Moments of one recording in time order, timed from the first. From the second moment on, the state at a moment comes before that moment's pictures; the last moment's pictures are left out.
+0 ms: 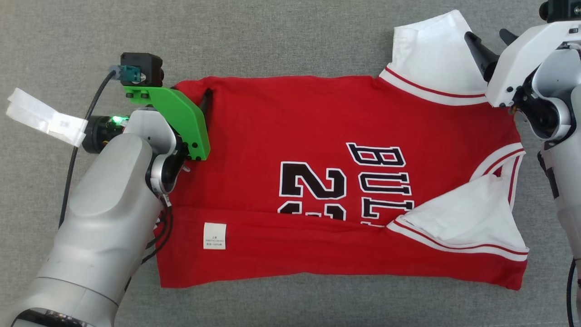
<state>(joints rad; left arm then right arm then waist) -0.90 0.21 -0.62 0.76 -0.73 0.04 0.27 -0.85 -0.33 0.13 0.49 0.48 0.13 0.48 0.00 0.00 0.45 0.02</state>
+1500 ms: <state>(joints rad) -0.90 0.12 -0.70 0.72 -0.67 0.04 -0.01 -0.95 -0.43 0.12 0.58 0.36 0.13 0.58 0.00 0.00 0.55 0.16</state>
